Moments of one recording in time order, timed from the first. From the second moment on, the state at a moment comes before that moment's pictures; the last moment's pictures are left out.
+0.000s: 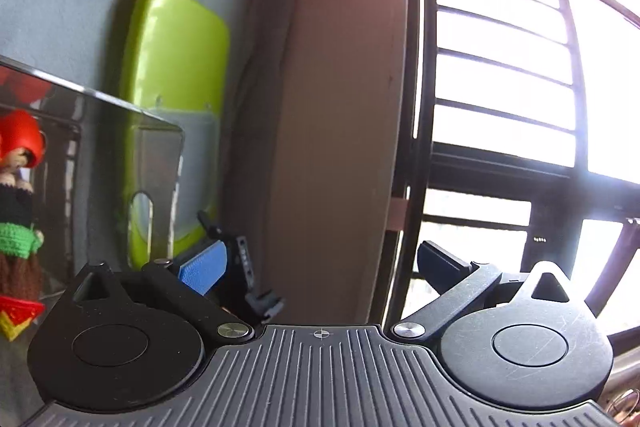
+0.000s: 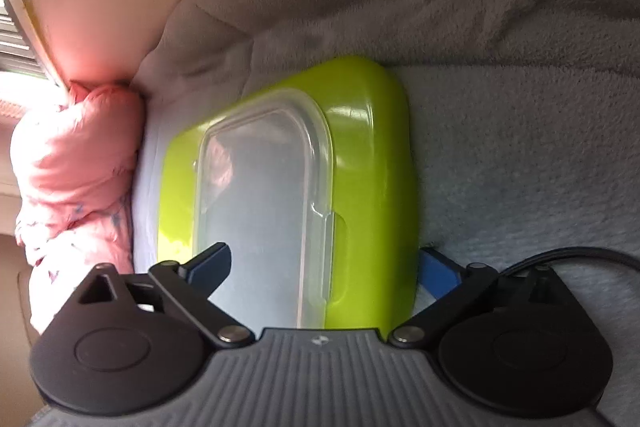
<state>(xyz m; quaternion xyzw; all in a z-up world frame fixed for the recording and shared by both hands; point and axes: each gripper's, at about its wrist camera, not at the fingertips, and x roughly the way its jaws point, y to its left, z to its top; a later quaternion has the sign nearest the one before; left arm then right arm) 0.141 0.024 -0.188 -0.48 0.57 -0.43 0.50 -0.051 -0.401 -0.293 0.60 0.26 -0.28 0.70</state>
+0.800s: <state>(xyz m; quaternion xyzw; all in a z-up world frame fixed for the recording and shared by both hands) 0.153 -0.015 -0.202 -0.46 0.59 -0.38 0.54 0.043 -0.410 -0.190 0.59 0.19 -0.09 0.78</state>
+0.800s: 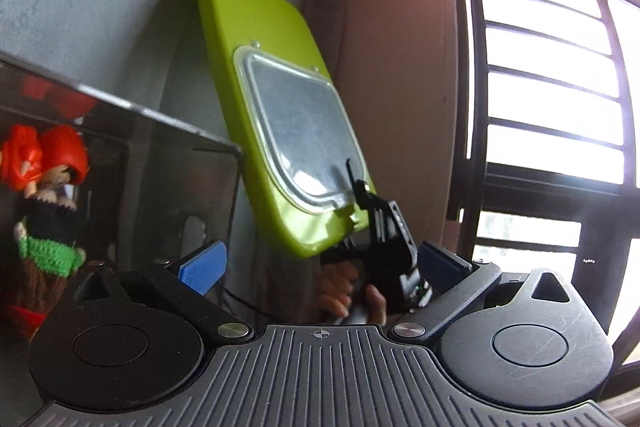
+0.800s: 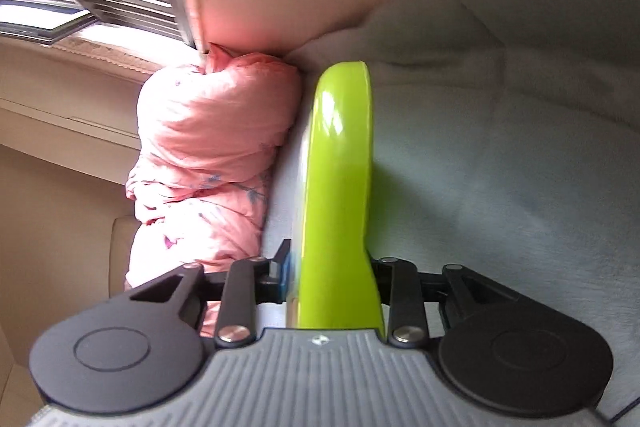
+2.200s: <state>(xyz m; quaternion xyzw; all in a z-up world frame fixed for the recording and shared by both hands) -0.009 0.207 -0.171 -0.44 0.38 -0.29 0.76 0.047 -0.267 -0.112 0.40 0.43 0.42 0.69</state>
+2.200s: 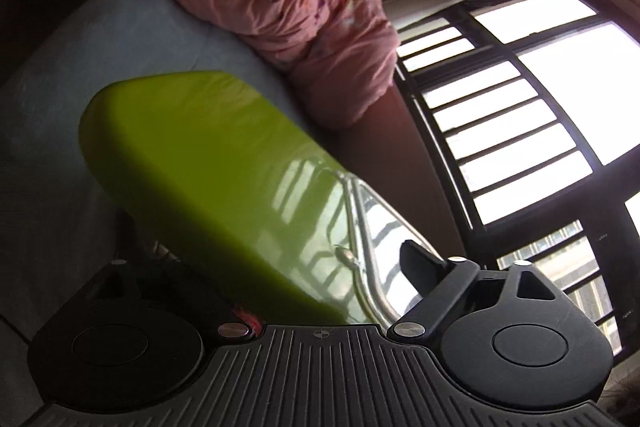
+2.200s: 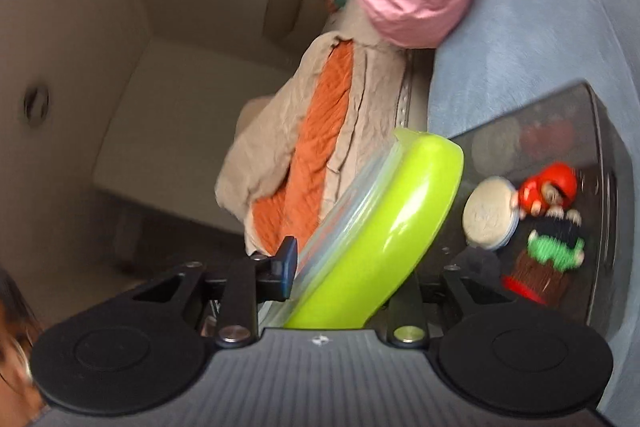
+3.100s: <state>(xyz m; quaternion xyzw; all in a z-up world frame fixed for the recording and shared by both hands) 0.143 0.200 -0.210 -0.30 0.54 -0.24 0.75 0.070 -0.357 -0.211 0.46 0.54 0.23 0.67</state>
